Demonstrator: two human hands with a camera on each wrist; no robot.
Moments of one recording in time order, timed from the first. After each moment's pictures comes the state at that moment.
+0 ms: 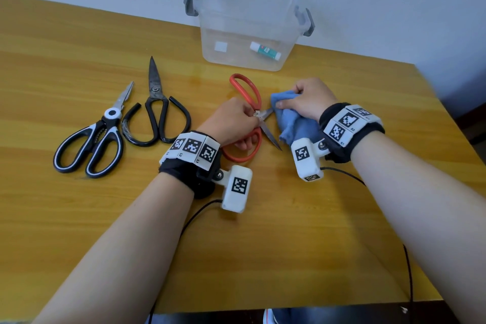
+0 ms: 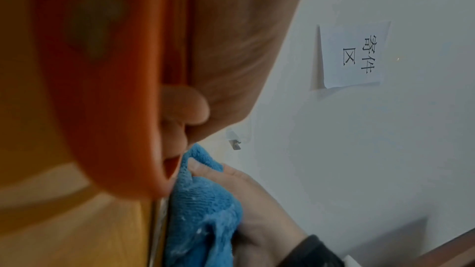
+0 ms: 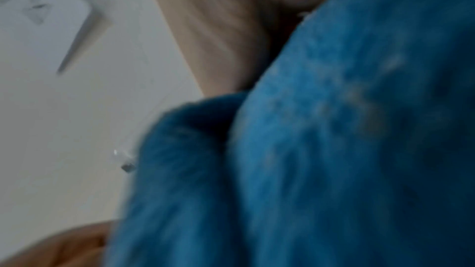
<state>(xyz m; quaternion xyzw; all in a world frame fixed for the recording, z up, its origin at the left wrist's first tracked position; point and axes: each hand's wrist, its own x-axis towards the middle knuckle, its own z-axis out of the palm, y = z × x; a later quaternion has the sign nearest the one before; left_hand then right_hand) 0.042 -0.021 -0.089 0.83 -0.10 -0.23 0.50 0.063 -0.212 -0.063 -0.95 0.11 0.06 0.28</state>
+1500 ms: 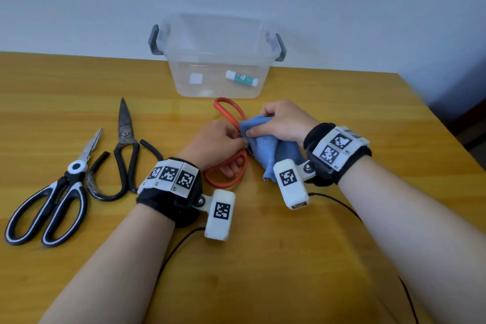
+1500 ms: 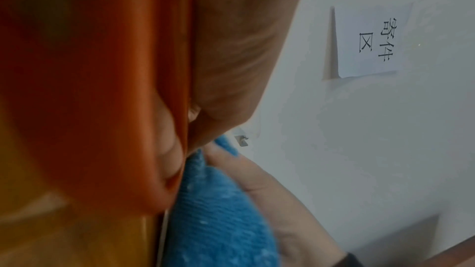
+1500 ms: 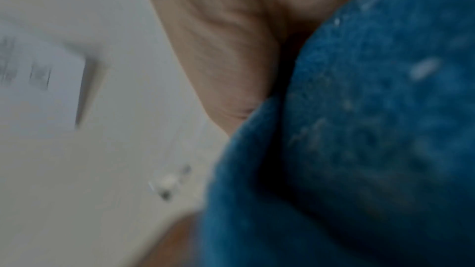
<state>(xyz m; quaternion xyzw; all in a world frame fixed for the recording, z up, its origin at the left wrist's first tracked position) 0.077 -0.039 -0.091 0.84 -0.11 -0.24 0.48 0.080 -0.219 -0.063 -0.92 0.05 0.11 0.38</state>
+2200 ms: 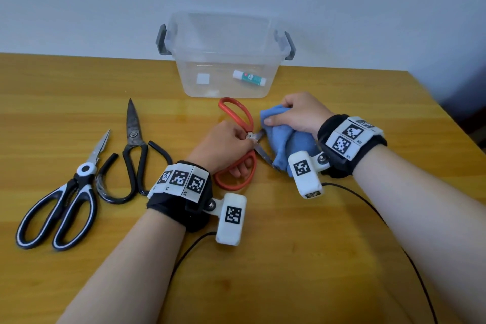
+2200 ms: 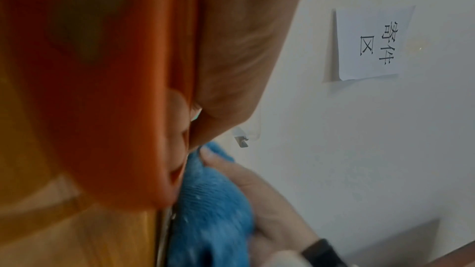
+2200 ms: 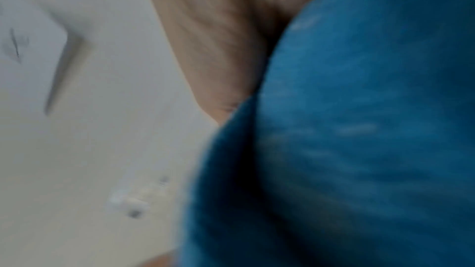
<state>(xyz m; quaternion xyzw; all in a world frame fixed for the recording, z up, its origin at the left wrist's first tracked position) 0.074 -0.038 -0.088 0.84 -0.12 -0.23 0.48 0.095 -0.232 -0.064 -0.93 0.11 0.08 0.35</state>
